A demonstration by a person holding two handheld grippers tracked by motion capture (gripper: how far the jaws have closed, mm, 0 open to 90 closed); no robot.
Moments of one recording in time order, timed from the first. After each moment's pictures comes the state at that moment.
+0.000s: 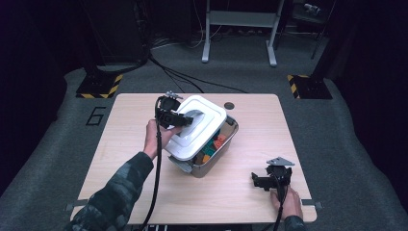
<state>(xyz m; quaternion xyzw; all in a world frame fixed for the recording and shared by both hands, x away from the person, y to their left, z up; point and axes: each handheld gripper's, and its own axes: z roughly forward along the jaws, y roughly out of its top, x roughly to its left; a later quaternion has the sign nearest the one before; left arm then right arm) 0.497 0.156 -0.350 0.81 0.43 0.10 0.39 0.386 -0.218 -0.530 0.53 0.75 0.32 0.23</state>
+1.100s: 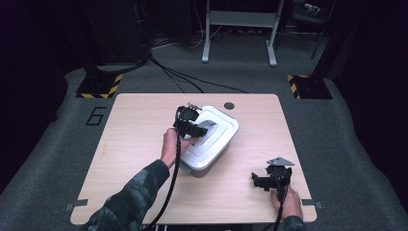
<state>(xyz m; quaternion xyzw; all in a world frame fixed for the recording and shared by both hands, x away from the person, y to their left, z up) 0.487 0.107 -0.378 0.83 0.43 0.09 0.34 0.386 -0.218 -0.530 0.53 0.75 0.32 0.23</state>
